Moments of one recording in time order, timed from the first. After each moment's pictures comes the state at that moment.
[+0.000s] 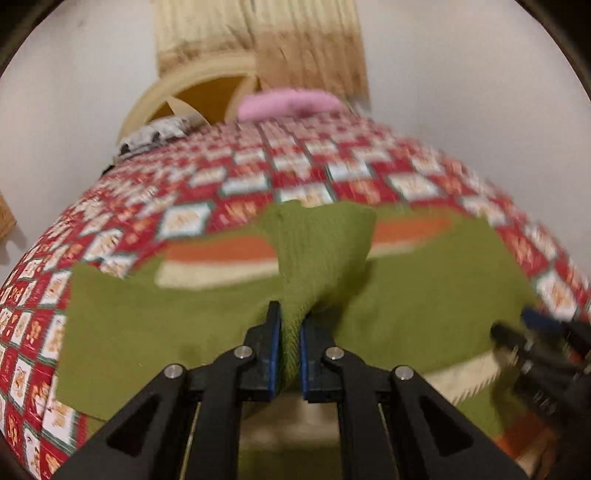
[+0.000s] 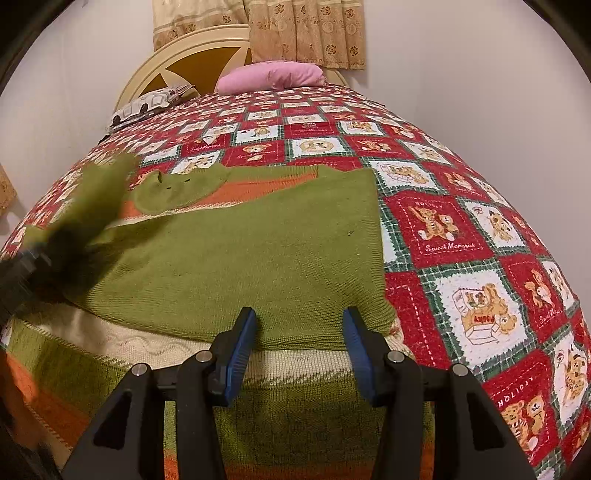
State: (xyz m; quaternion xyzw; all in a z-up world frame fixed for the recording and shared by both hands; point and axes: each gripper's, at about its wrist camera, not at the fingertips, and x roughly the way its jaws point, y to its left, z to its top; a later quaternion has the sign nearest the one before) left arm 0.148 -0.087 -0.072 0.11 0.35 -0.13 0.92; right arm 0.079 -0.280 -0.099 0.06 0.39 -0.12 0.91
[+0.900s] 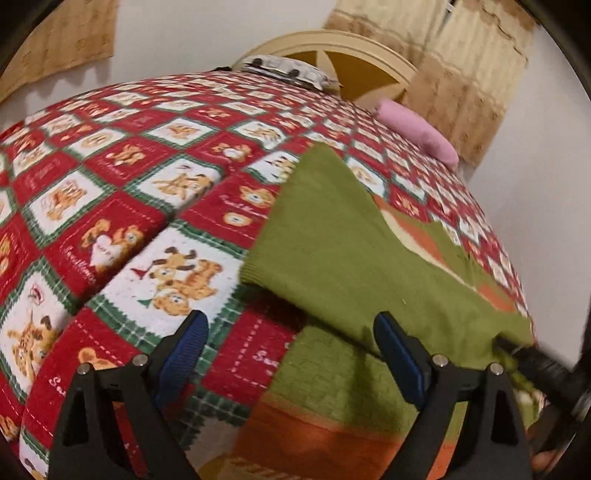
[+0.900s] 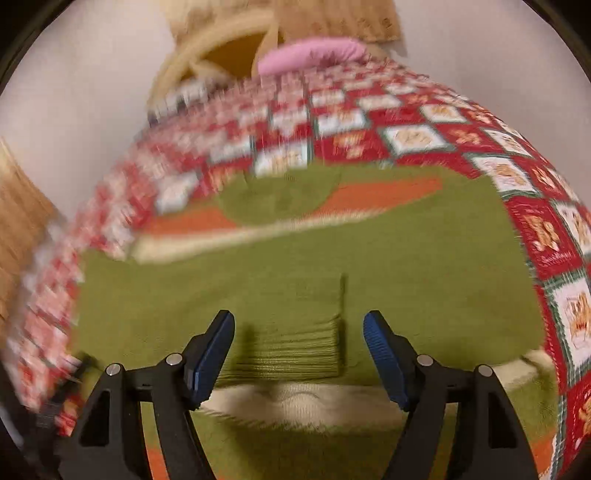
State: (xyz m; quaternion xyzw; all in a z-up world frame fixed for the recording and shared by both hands) left arm 0.121 0.091 -0.099 -0.19 0.38 0.01 0.90; right arm 0.146 -0.200 -0.092 0.12 0.44 -0.03 0.89
